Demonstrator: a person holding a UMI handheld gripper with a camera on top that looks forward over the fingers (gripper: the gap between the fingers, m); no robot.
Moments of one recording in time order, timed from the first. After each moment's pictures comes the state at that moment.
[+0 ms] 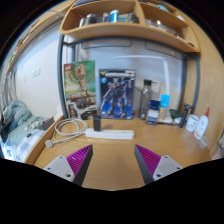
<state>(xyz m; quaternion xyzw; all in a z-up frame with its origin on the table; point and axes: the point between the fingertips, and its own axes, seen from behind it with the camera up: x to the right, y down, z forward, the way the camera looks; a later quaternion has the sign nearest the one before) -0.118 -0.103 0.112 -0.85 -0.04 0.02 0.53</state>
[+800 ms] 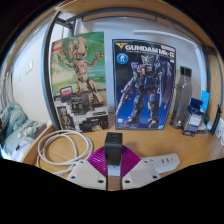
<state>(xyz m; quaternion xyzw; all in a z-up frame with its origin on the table) -0.211 0.112 0.029 -0.85 -0.05 0.05 0.52</state>
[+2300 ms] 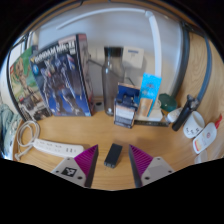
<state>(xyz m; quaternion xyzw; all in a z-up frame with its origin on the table) 0.051 0.071 0.049 -0.93 0.01 -0.01 0.37</state>
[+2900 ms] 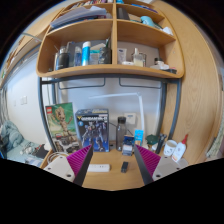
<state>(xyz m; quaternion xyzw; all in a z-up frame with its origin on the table) -0.024 -0.079 0.306 -0.81 0.03 -0.02 0.59</state>
